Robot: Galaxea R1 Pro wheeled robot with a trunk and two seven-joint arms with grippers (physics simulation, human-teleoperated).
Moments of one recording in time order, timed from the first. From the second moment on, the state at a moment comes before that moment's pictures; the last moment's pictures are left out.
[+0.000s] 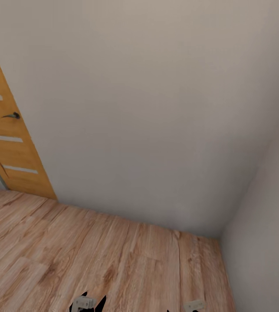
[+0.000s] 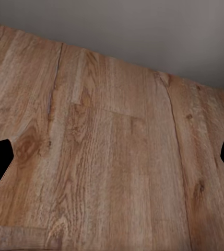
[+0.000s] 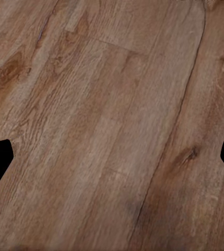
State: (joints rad) left arm -0.38 0.05 -0.69 -0.04 0.89 -0.67 -0.49; right arm -0.37 0.06 0.33 -0.08 -0.22 -0.40 0.03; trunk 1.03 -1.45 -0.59
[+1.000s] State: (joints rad) left arm -0.38 0.05 -0.69 -0.04 0.89 -0.67 -0.49; right arm -0.37 0.06 0.33 -0.08 -0.22 -0.40 0.03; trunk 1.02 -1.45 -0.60
